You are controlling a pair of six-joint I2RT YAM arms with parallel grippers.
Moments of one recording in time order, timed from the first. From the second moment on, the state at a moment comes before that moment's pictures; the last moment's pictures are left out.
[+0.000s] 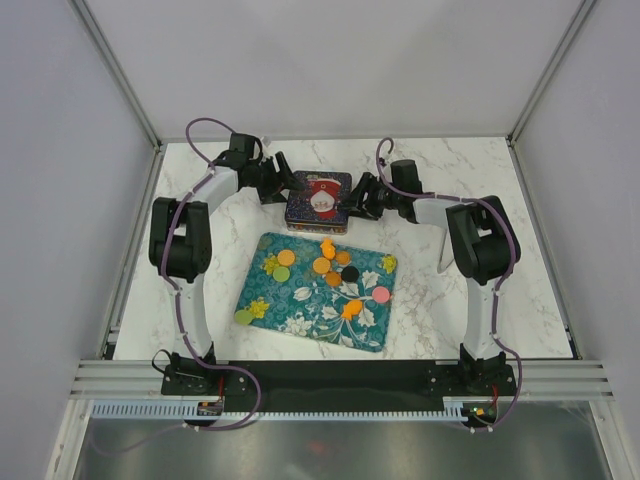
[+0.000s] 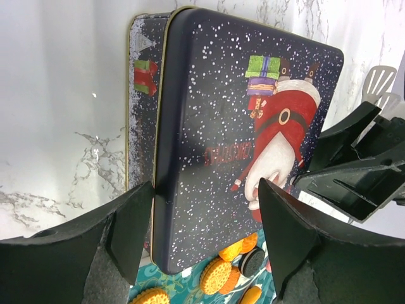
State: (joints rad) left arm -0.18 2.12 1.63 -0.40 0.52 -0.53; right arm 0.30 2.11 1.29 0.20 -0.64 0.75
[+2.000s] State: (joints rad) left arm -0.19 2.28 1.87 -0.55 0.46 -0.47; right arm 0.28 2.24 1.21 0.74 -0.41 1.06
